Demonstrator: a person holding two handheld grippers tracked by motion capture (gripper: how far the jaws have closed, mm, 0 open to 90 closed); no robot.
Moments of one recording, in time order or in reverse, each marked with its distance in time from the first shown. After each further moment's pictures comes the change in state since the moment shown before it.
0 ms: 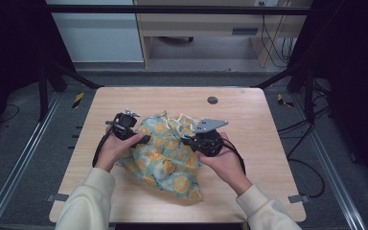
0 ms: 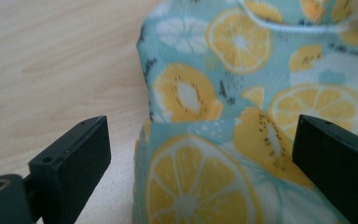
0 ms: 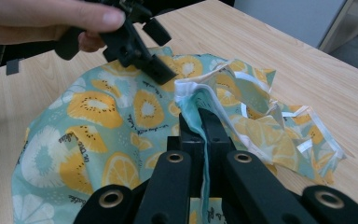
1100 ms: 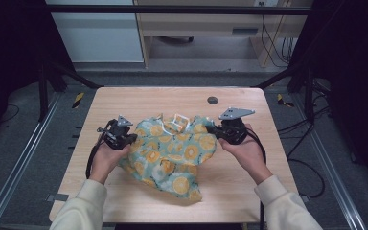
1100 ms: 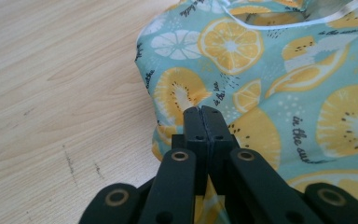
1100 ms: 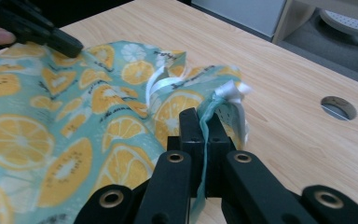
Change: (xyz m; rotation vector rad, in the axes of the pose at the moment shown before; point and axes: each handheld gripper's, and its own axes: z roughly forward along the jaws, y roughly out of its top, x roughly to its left) left arm -0.004 -0.026 -0.033 -0.110 0.017 0.119; right arm -0.065 -0.014 -0.036 0.013 -0.122 0.076
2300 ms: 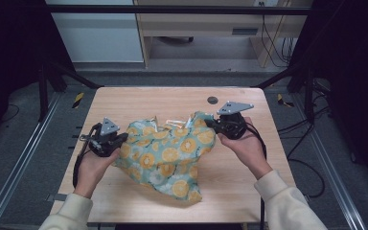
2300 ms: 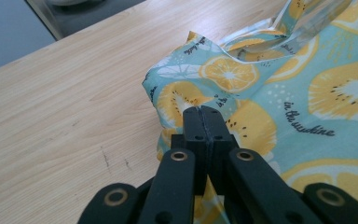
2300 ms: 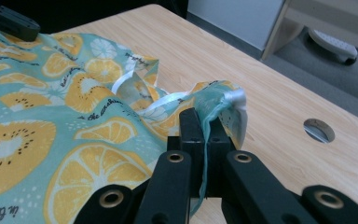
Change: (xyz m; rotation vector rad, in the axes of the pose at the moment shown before) left arm -0.007 -0.016 -0.059 -0.155 0.062 0.030; right arm 0.006 0.021 -0.006 -0.023 -0.025 -0.070
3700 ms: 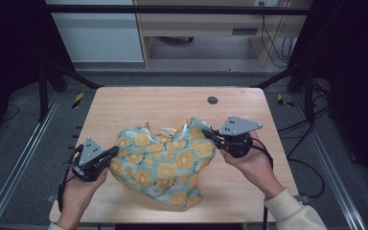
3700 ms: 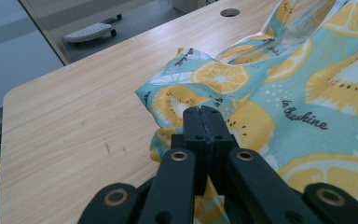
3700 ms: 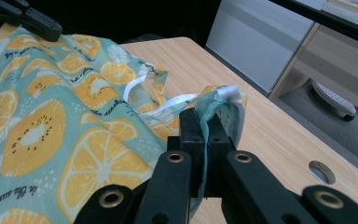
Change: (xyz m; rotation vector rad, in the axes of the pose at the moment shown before) left arm -0.025 -0.037 -0.059 -0.150 0.017 0.016; right arm 0.046 -0.002 -0.045 -0.119 0.045 -0.173
